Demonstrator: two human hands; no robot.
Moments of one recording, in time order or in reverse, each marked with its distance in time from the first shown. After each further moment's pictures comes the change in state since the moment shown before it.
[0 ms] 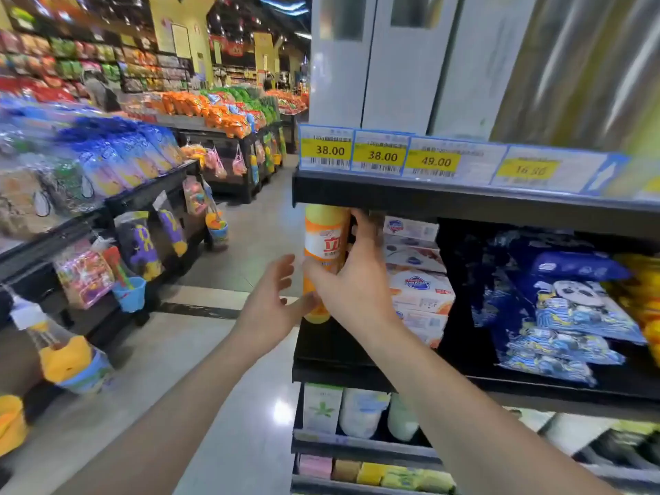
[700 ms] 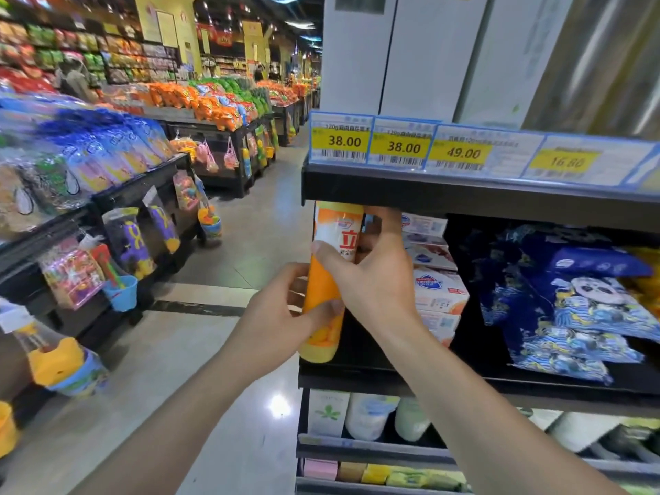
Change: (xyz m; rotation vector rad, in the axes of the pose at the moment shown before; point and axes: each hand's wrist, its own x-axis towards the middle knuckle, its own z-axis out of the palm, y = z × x) left_hand -0.016 0.022 -0.010 0.047 -0.108 0.033; right_hand 0.007 -0.001 -0.001 0.002 0.114 0.104
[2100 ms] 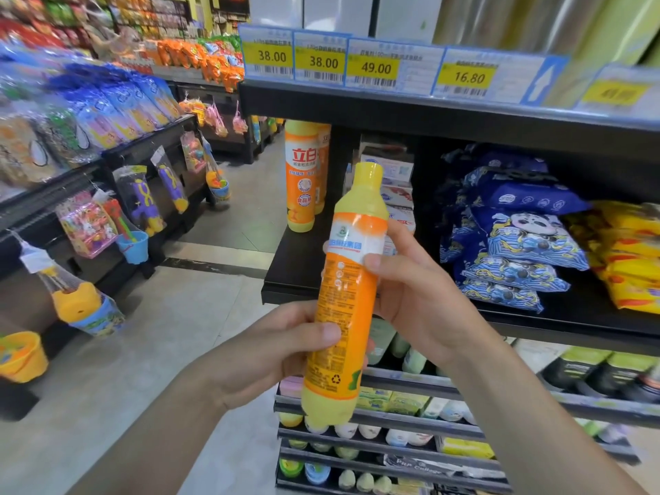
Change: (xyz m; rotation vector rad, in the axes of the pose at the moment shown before) left_hand -0.119 0.019 0.063 -0.629 -0.614 -0.238; right_hand -0.073 0.064 -0.137 0.769 -0.713 0.232
